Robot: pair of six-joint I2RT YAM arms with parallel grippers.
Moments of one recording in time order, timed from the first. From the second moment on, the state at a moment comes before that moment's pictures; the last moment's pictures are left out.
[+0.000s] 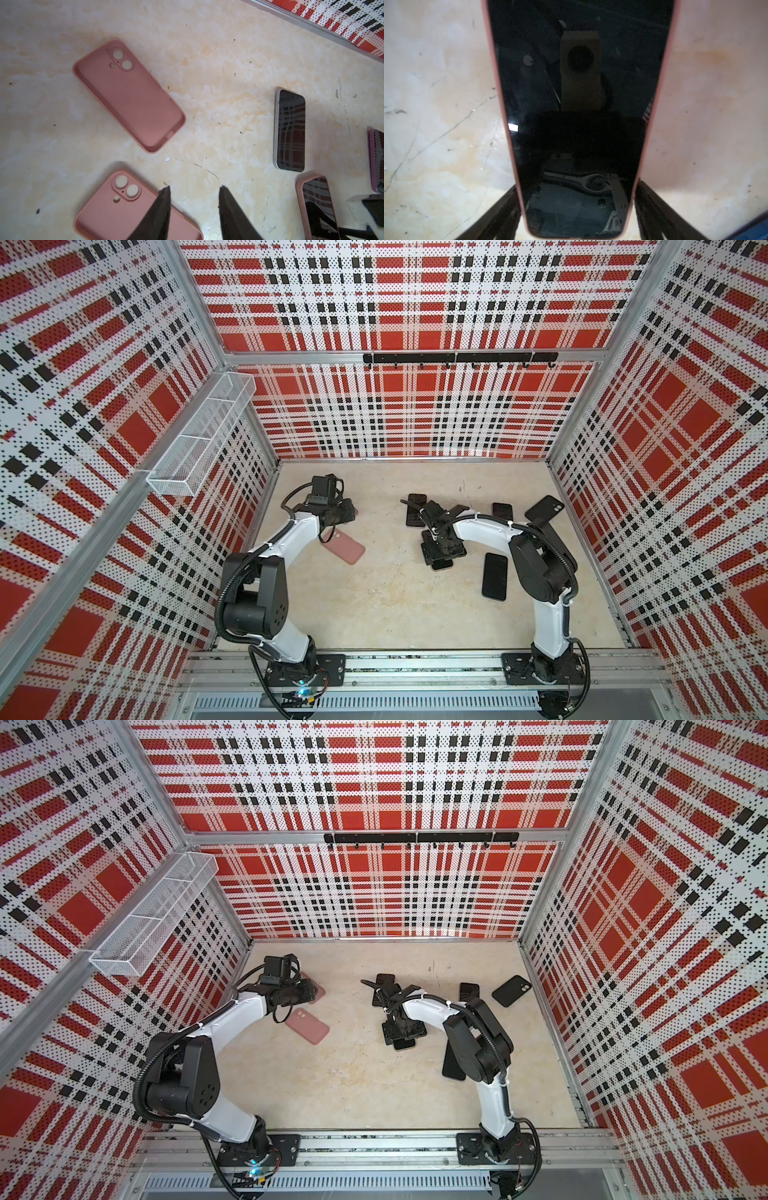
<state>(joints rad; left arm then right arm) -0.13 1.60 1.09 -0.34 0.13 -0.34 0.67 2.01 1.40 -0.84 0.04 0.42</state>
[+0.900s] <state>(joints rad) -0.13 1.60 1.09 -0.34 0.15 -0.34 0.37 2.08 1.56 -0.76 0.14 0.32</state>
